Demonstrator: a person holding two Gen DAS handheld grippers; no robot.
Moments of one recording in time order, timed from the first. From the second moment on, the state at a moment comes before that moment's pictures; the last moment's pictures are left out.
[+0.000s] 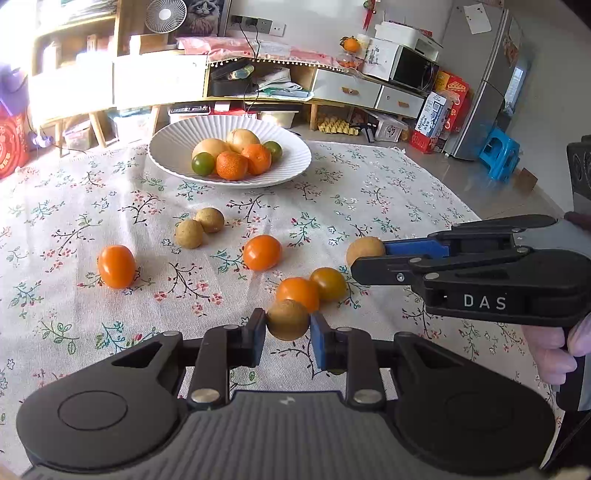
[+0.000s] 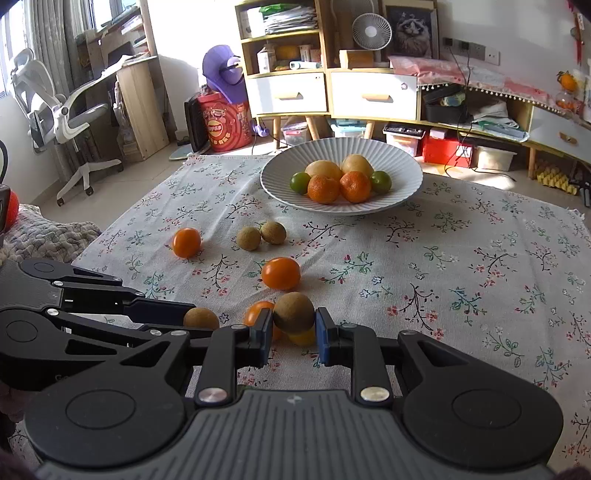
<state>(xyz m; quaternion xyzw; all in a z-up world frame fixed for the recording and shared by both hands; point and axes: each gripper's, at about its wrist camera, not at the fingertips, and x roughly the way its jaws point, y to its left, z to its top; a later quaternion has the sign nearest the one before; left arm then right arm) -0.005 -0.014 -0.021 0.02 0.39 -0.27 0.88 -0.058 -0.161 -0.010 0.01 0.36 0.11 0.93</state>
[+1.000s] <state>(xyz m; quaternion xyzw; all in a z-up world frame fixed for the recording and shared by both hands) 0.094 -0.005 0.003 -0.06 0.37 -0.22 0.90 0.018 -0.178 0.001 0.08 0.34 0.07 0.93</state>
